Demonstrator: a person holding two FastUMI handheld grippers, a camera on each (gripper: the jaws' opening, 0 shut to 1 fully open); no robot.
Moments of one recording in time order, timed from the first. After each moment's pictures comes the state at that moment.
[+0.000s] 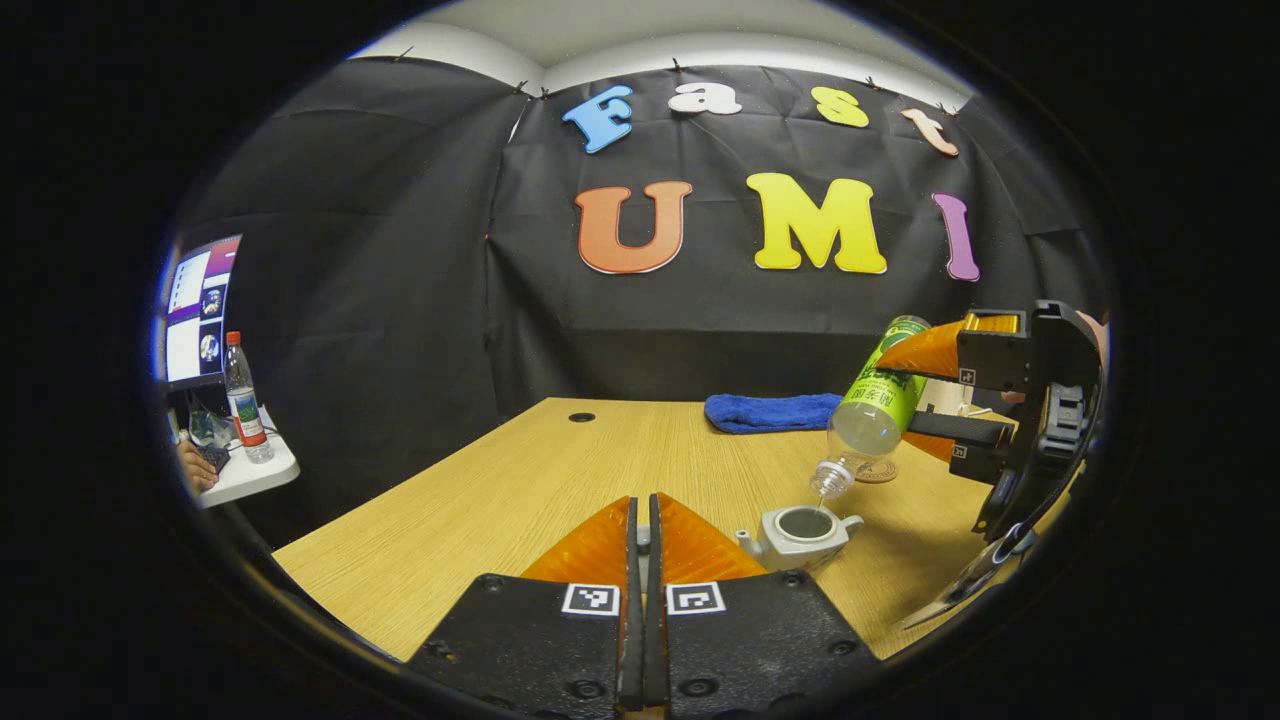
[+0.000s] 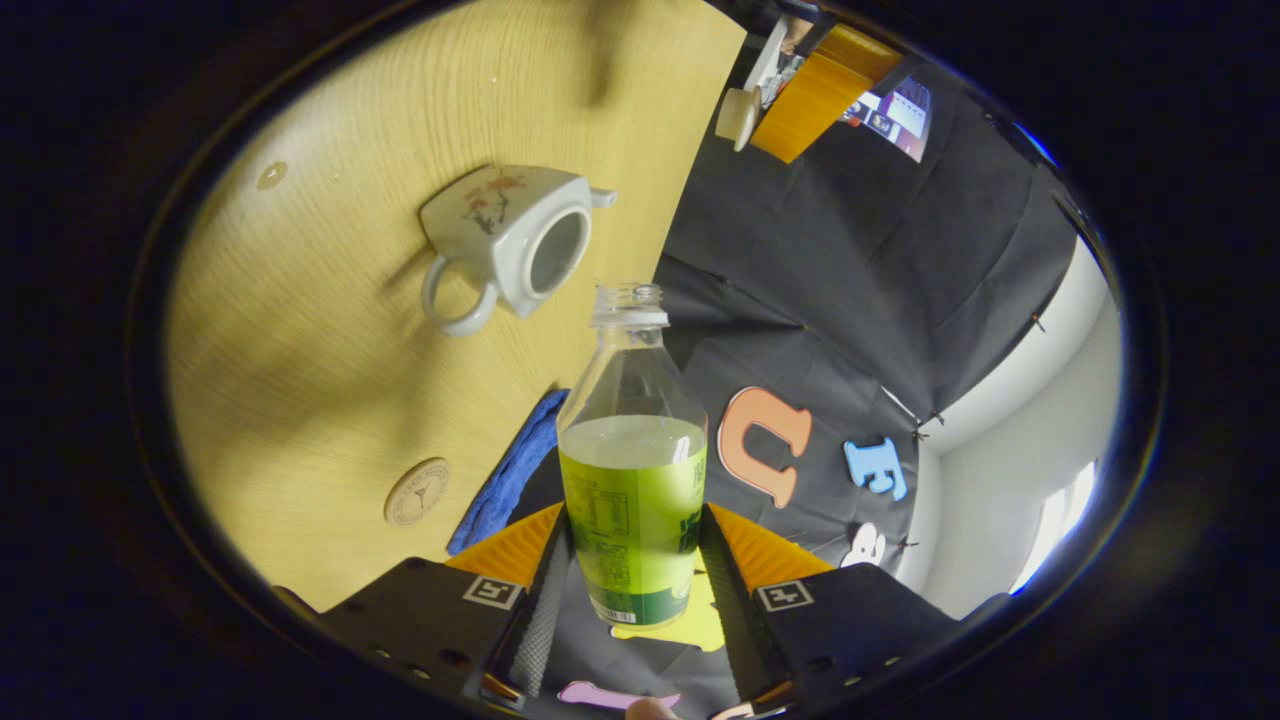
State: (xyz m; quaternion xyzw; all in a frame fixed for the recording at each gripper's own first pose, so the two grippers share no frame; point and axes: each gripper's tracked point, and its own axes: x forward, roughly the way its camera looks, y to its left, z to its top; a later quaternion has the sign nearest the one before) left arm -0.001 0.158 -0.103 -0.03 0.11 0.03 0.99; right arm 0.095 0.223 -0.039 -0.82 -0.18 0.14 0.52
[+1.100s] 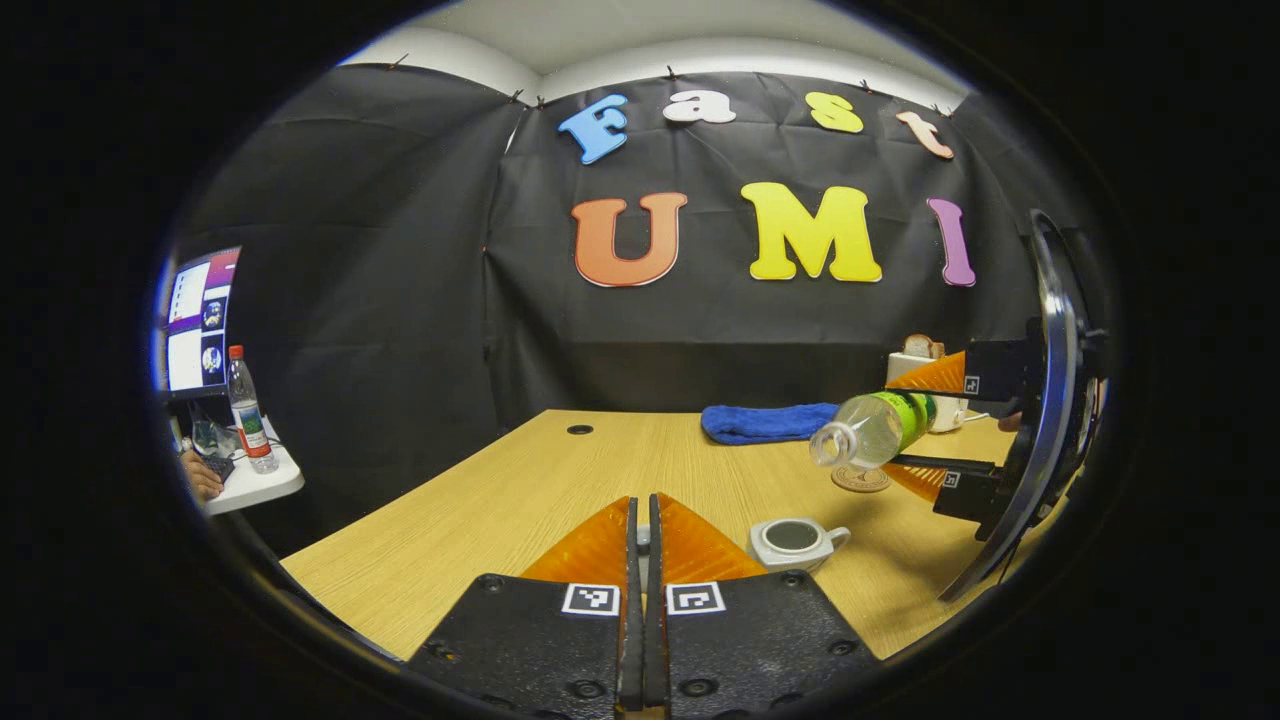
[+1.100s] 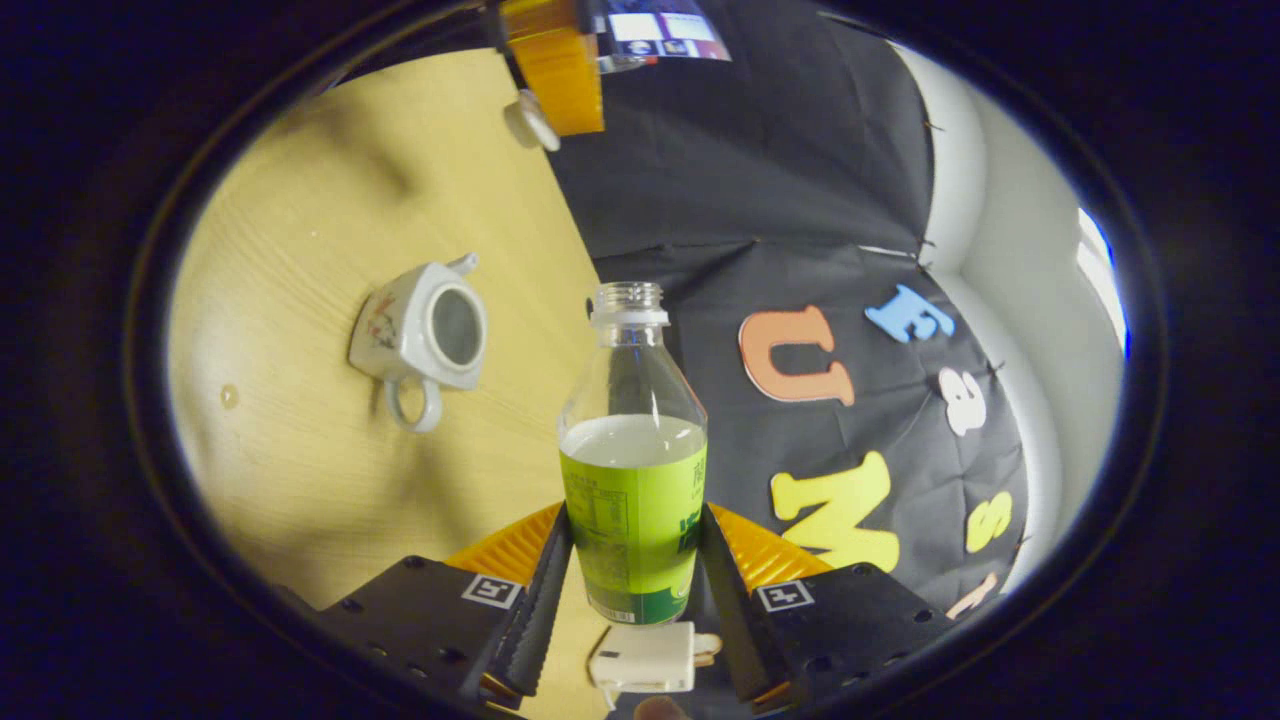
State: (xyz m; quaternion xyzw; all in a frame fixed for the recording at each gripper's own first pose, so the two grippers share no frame) left arm -0.004 0.147 -0.083 -0.02 0.10 0.03 0.99; right arm 0.091 0.196 -0.056 -0.60 -0.07 0.21 0.77
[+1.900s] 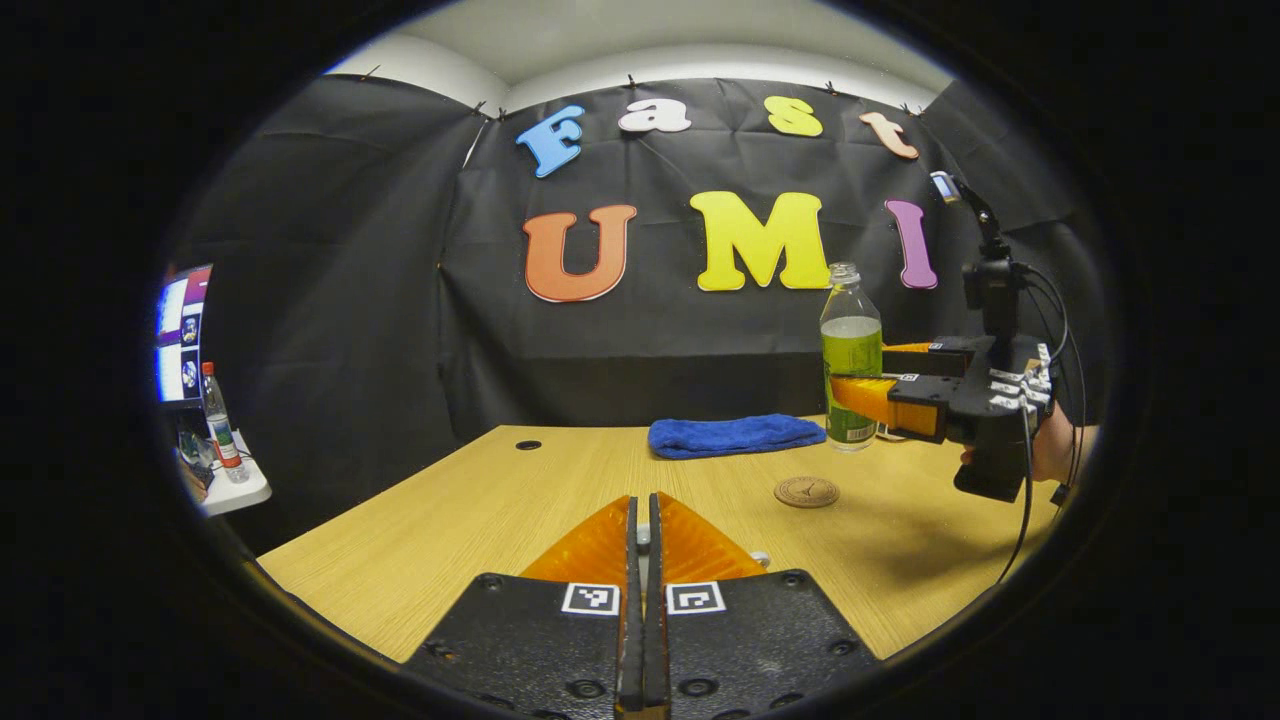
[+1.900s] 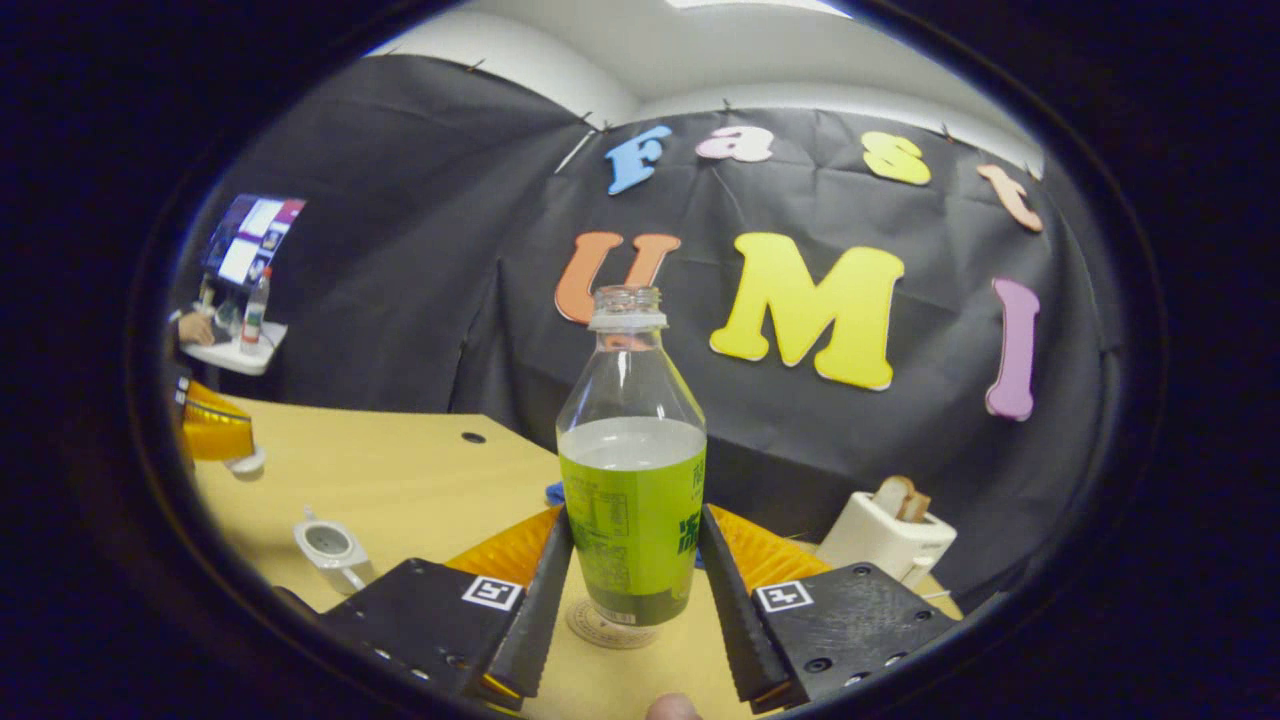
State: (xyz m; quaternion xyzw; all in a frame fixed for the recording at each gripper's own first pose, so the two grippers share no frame) left arm 0.005 0.090 -0.072 -0.02 0.08 -0.02 1.00; right arm 0.159 0.138 -0.024 -0.08 0.04 0.21 0.97
